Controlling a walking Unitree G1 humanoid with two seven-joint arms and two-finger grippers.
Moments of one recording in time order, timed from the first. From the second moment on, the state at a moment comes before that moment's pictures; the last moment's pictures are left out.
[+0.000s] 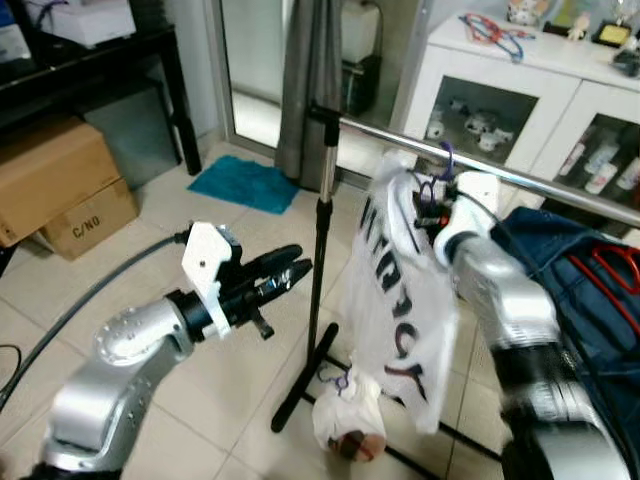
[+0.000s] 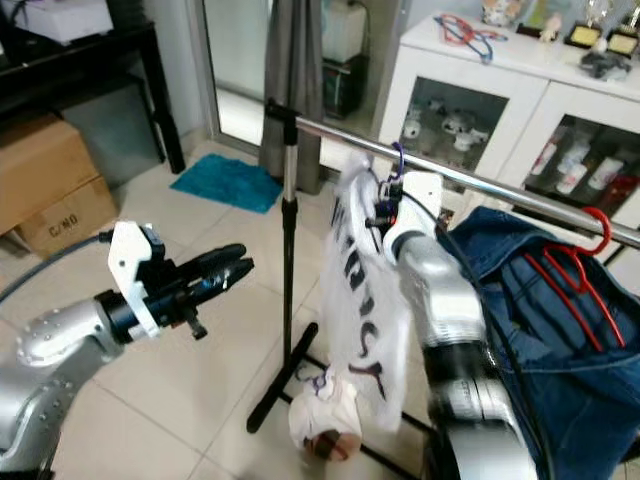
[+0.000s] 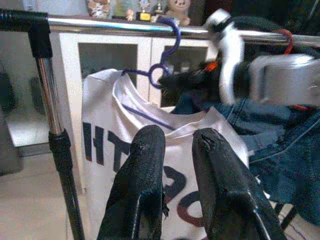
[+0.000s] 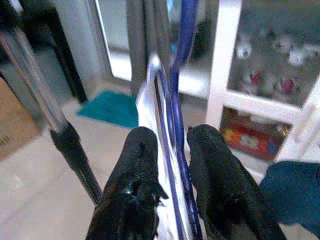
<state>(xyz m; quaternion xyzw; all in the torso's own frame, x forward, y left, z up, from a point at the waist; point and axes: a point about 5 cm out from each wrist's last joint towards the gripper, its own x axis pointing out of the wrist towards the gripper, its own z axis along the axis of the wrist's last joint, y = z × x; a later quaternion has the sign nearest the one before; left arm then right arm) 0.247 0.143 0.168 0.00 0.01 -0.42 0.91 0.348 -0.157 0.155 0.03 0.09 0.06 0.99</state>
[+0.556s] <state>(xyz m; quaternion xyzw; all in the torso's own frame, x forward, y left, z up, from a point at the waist) 0.243 0.157 0.136 0.03 0.03 -0.14 0.99 0.245 -0.155 0.153 0.09 0.03 0.08 0.99</state>
